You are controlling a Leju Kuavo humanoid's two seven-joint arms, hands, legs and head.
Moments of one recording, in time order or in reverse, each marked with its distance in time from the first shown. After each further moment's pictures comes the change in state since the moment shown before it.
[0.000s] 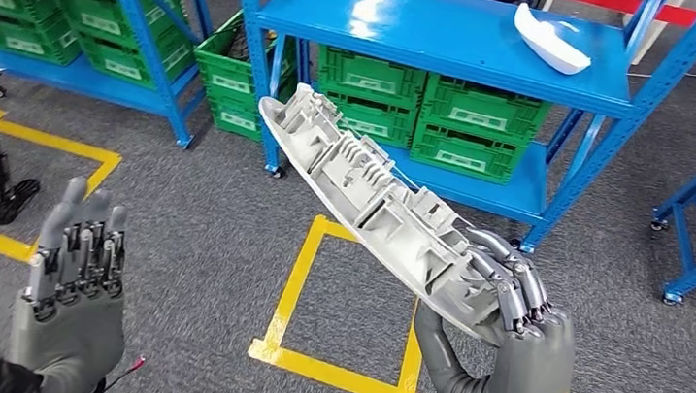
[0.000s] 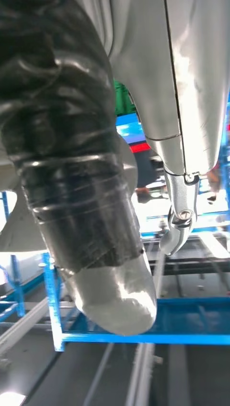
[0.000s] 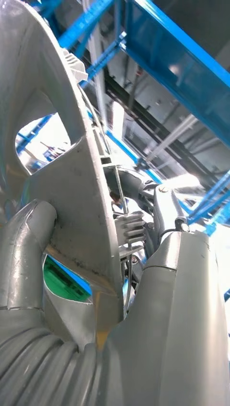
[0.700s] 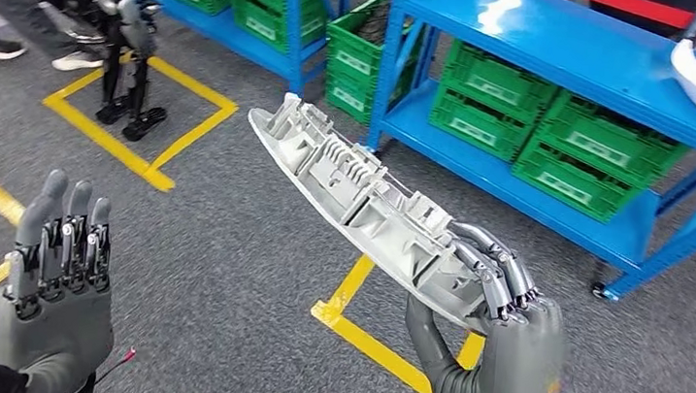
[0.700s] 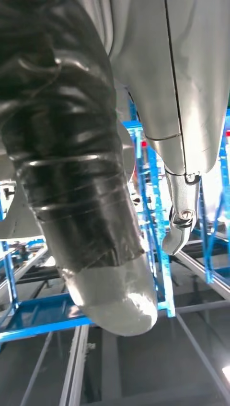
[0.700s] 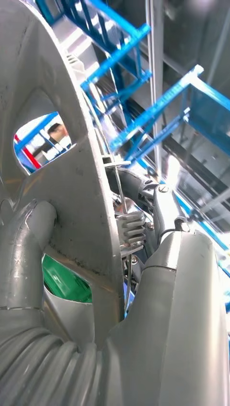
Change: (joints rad) left arm 0.012 0.005 0.035 -0.032 -0.022 -0.013 -0.014; right arm -0.061 0.000 0.018 0.018 -0.038 0.060 0.003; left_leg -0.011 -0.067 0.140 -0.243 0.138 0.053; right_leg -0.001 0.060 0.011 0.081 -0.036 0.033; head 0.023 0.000
